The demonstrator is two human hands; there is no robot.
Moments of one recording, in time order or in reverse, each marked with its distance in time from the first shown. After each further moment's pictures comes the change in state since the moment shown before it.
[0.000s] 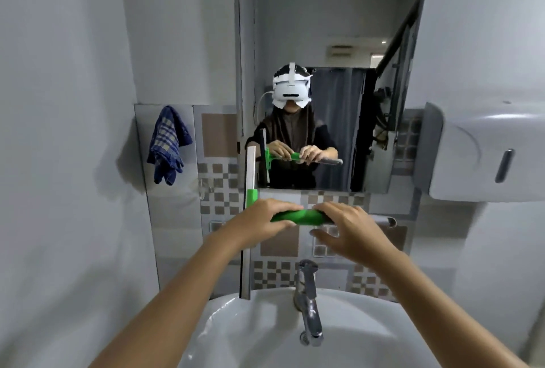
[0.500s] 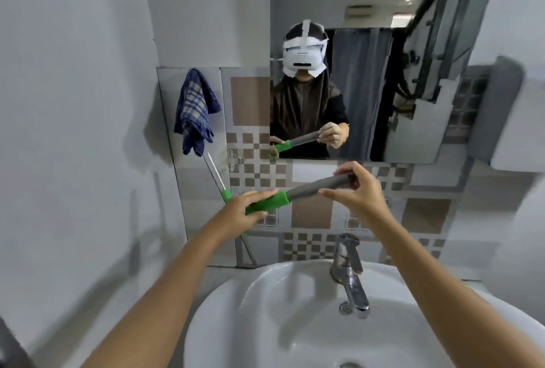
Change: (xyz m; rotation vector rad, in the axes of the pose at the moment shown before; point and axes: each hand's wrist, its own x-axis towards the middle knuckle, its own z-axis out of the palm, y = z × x) left_hand -0.067 -0.115 -0.010 -0.165 0.052 -0.238; right_hand 0.049 -0.023 0.070 0.737 0.226 0.393
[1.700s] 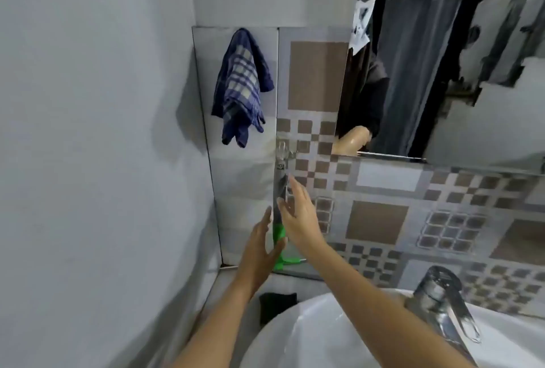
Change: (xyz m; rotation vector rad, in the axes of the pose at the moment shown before) left_hand -0.003 -0.151 0.052 -0.206 0.331 -0.310; right_hand 0.029 0.017 0.246 0.109 -0.236 0.127
